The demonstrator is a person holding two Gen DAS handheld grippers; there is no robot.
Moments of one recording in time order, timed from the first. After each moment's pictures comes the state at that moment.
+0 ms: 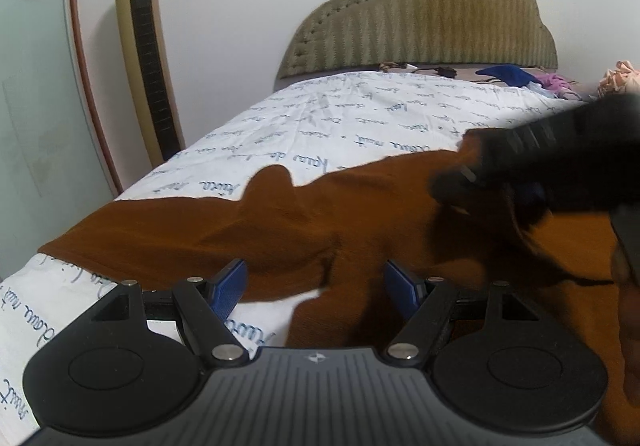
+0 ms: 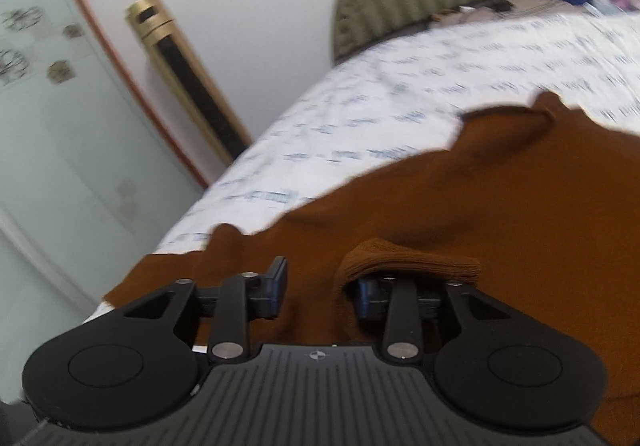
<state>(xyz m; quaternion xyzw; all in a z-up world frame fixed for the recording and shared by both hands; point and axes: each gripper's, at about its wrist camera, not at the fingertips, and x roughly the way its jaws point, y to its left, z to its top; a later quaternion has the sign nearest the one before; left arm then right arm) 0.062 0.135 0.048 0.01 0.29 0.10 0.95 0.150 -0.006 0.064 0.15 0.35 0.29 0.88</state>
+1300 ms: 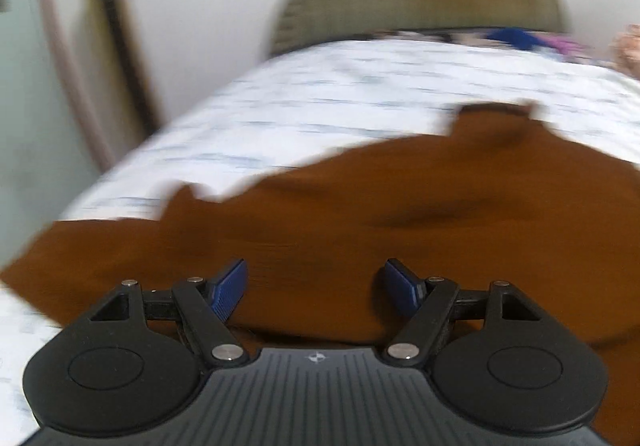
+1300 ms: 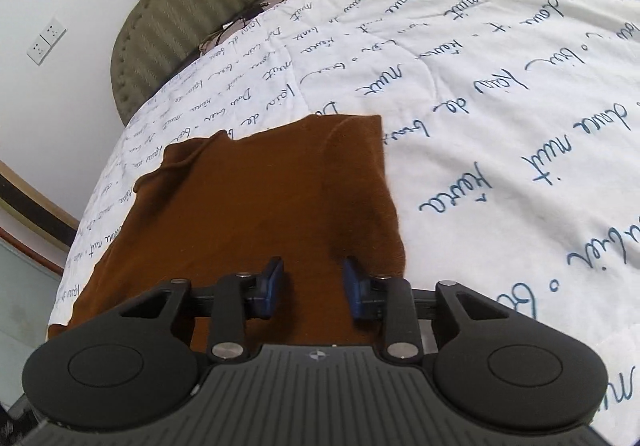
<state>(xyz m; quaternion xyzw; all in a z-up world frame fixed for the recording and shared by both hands) 0.139 0.091 0.033 0.04 0.33 0.15 0.93 0.149 -0.245 0.013 0.28 0.40 0.02 0.87</state>
